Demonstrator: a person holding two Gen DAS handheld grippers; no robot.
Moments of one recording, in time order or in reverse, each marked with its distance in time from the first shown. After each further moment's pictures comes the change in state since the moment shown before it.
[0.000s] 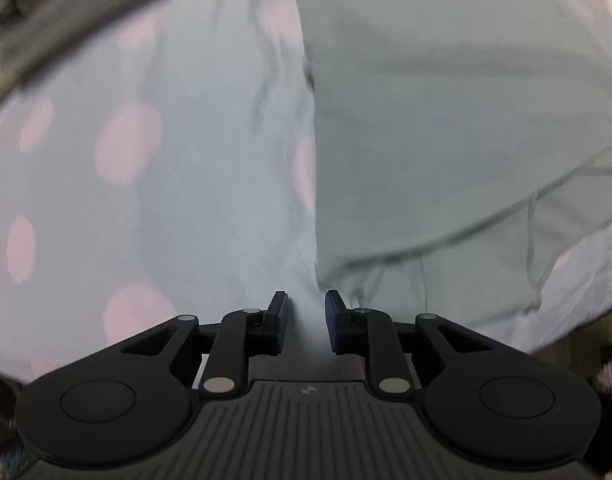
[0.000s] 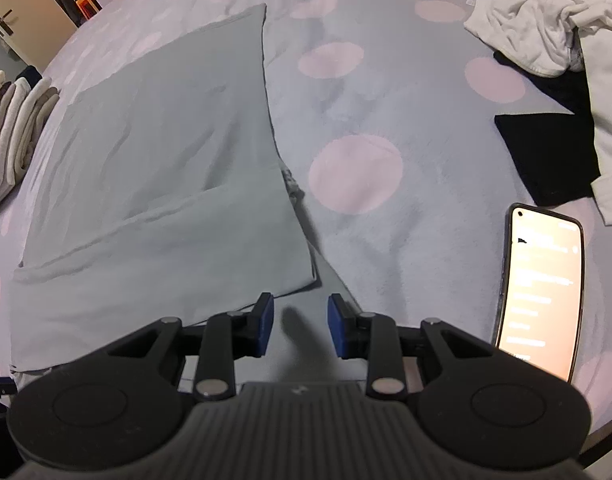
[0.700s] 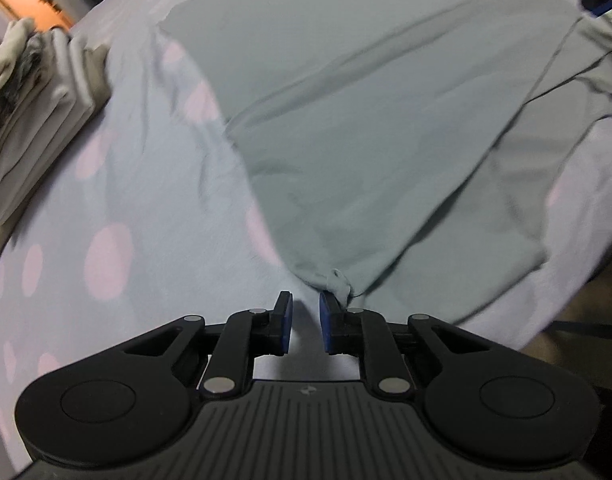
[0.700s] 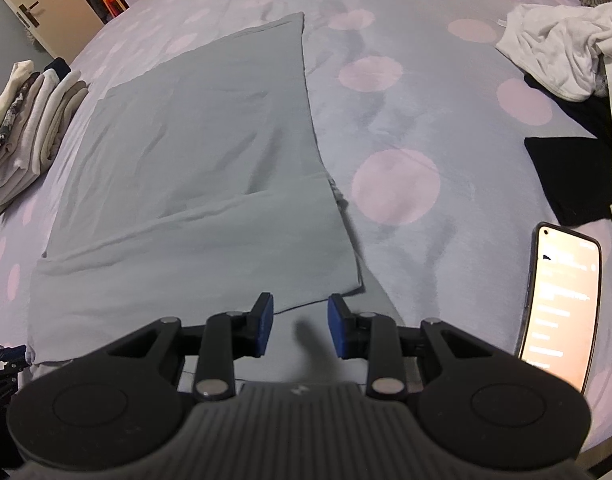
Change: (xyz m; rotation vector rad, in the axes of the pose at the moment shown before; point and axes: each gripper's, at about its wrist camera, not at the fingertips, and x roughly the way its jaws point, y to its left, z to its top) left arm 0.007 -0.044 -0.014 0.385 -0.168 0.038; right arm -0.009 0.020 -0.001 -0.053 -0.023 0.049
